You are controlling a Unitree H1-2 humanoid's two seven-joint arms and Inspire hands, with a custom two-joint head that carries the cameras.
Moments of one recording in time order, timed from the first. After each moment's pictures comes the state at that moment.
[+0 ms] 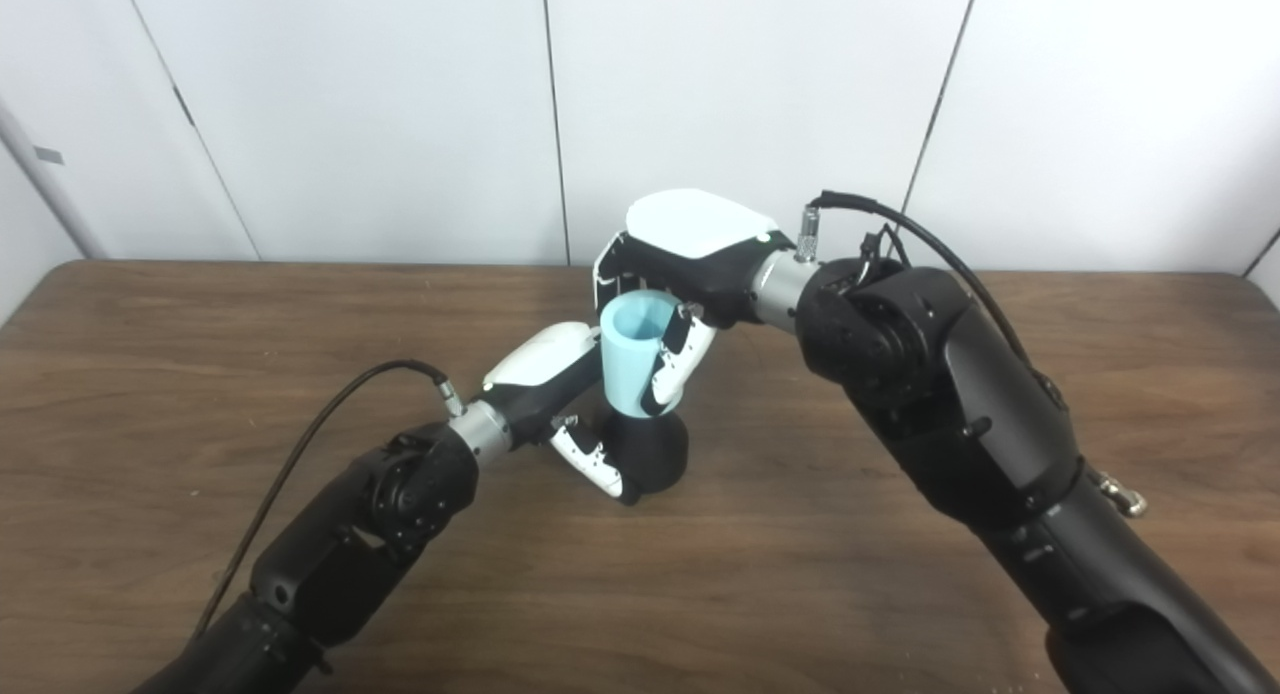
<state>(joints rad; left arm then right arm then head) -0.56 0.23 -0.49 0.25 0.58 0.01 -0.24 -0.80 -0.40 0.47 -0.20 -0.66 0.24 0.75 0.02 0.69</state>
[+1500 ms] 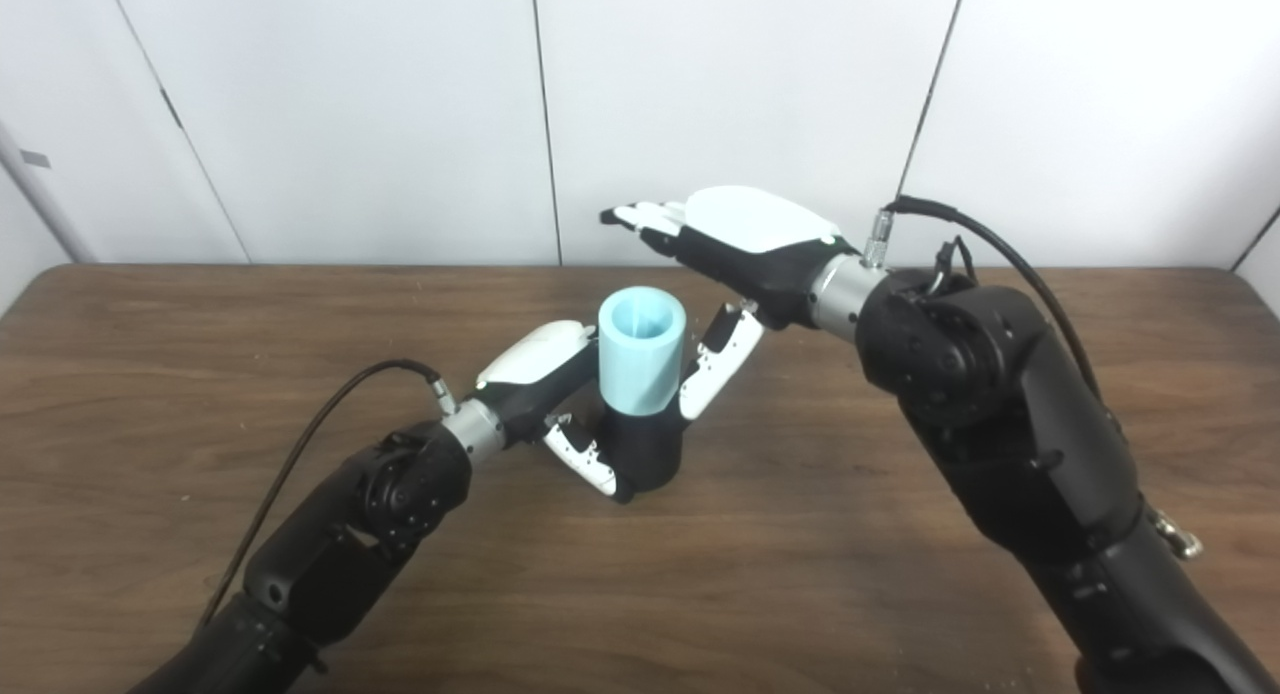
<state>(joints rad) -0.57 0.23 -0.48 0.27 0.58 0.00 -0.25 -0.71 -0.44 0.33 -0.36 -0.62 0.32 0.79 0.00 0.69</state>
